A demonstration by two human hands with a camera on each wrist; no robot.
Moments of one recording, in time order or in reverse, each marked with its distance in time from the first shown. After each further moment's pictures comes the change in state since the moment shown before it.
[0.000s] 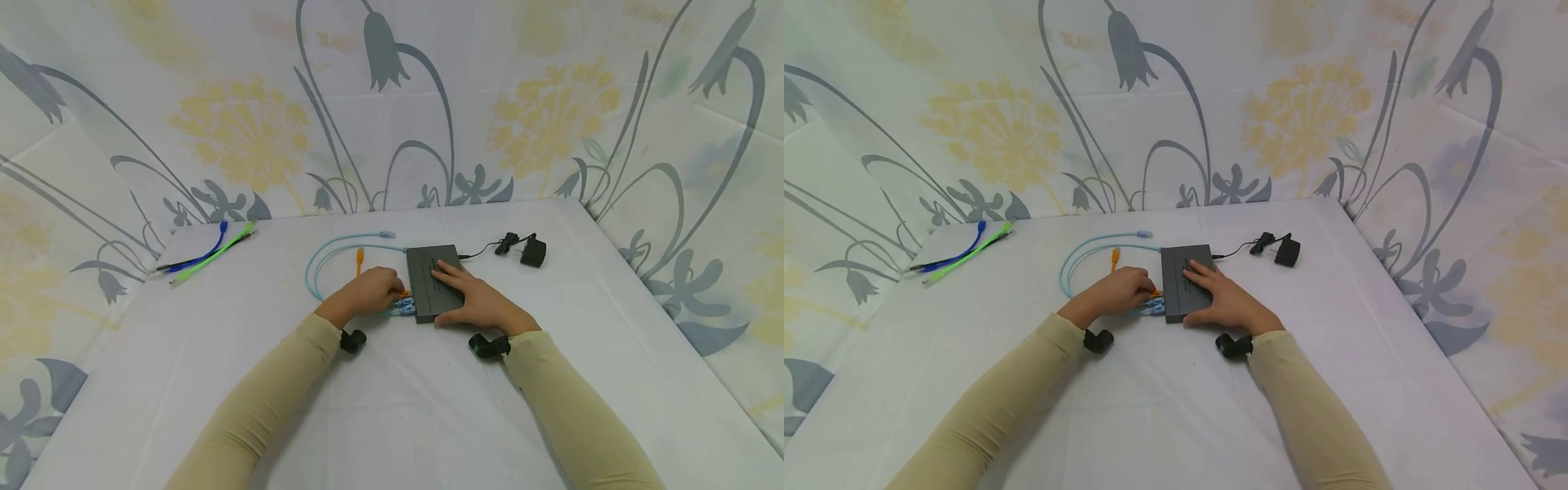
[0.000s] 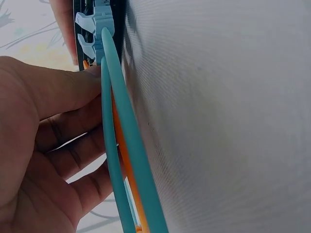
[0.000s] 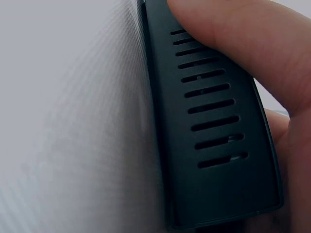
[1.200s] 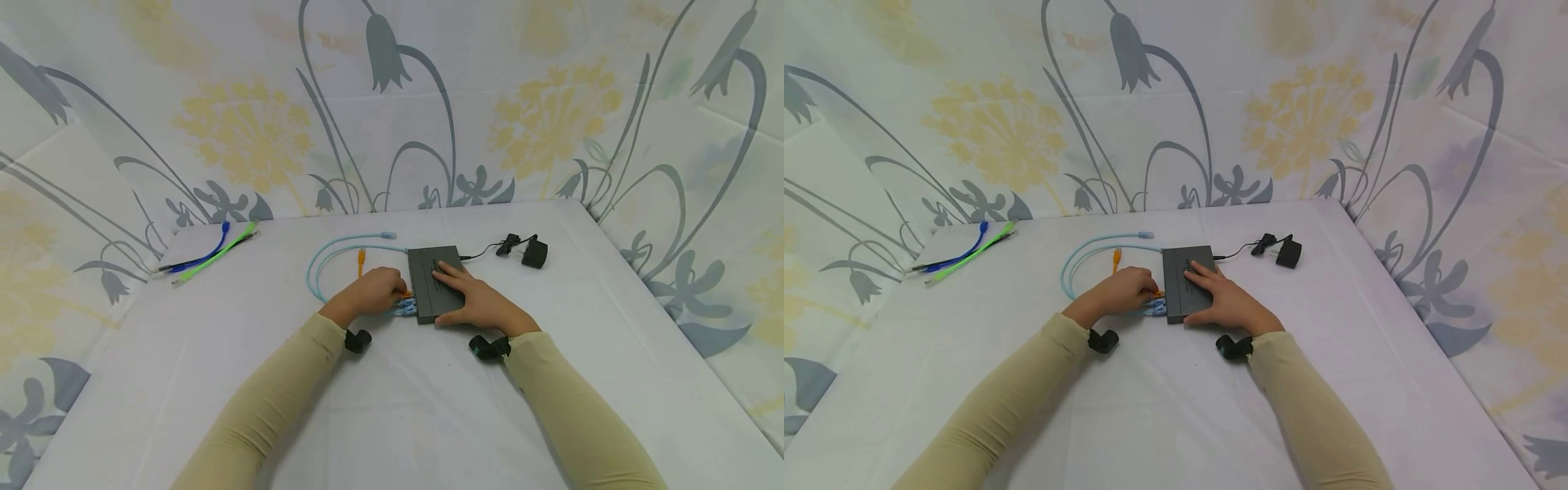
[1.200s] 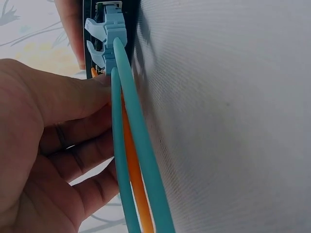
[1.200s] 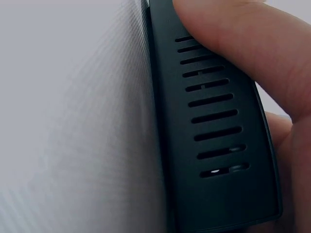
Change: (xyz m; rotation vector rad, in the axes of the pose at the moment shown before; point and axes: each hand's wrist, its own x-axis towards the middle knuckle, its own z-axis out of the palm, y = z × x) left_hand 0.001 0.005 -0.003 0.002 0.009 0.020; right_hand 0.002 0.001 0.001 0.024 -0.007 0.009
